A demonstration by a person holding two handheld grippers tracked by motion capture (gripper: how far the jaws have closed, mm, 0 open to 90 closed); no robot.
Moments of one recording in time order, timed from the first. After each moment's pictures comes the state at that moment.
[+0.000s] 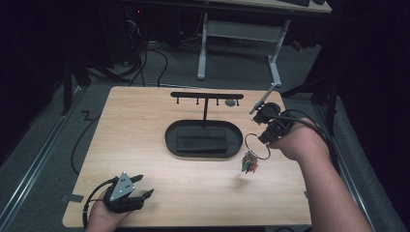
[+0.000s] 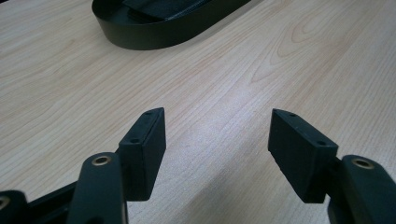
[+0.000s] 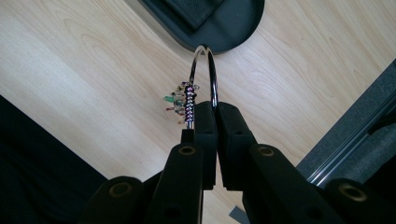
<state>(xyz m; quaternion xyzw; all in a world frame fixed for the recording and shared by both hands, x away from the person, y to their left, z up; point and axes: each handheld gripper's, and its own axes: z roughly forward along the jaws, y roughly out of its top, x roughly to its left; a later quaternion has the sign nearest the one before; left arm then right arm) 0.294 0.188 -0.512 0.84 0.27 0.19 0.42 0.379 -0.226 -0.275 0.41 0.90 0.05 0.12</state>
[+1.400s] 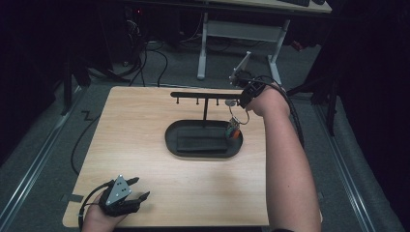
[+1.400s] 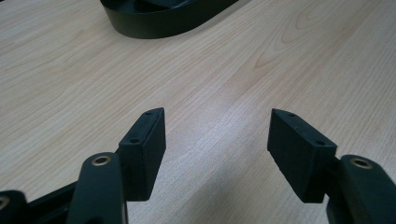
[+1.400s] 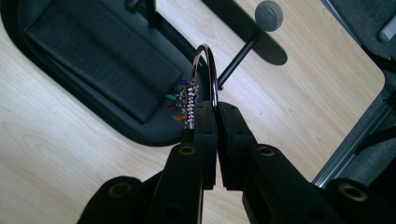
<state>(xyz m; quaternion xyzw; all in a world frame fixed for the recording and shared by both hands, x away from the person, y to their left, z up) 0.286 0.198 -0.513 0.84 0.28 0.20 0.41 0.509 -0.200 -0.291 0.43 0.89 0.07 0.14</state>
